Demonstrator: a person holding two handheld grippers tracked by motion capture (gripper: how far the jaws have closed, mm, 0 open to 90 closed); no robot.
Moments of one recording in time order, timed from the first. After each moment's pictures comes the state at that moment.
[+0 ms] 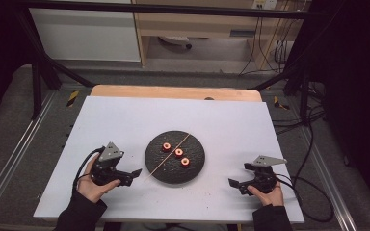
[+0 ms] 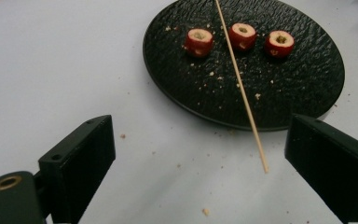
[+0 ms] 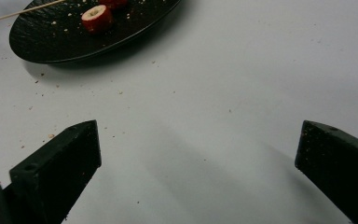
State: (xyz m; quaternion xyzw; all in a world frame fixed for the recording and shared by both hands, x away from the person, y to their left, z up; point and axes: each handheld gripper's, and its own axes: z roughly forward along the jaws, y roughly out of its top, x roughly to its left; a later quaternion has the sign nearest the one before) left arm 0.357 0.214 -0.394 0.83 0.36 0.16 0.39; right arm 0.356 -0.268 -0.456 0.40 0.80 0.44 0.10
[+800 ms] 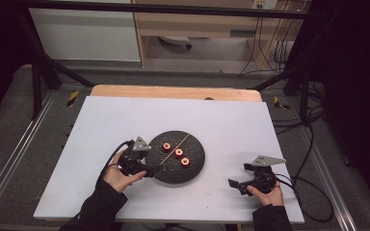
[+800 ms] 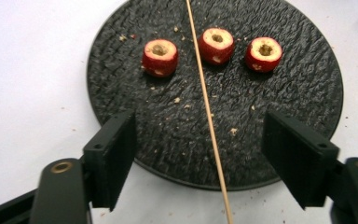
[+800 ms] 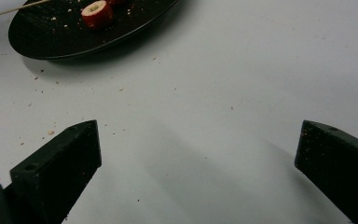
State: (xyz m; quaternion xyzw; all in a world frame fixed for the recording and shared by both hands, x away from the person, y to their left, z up) left arm 0.387 0.146 -0.402 0.86 0.35 0.13 0.34; right arm 0.356 -0.267 -0.457 0.40 0.80 0.44 0.09
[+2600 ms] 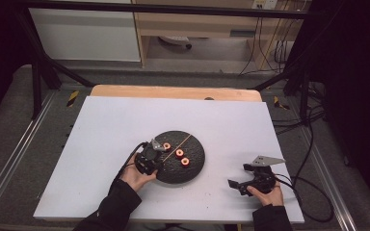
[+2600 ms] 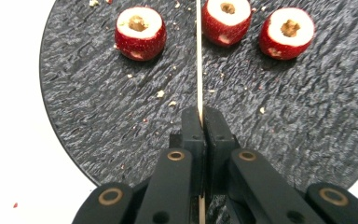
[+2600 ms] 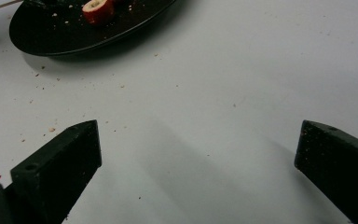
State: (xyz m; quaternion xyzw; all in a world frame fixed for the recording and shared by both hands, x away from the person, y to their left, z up) left arm 0.394 0.113 -0.417 0.87 0.38 0.13 0.27; right arm 0.357 -0.267 -0.458 0.40 0.80 0.44 0.09
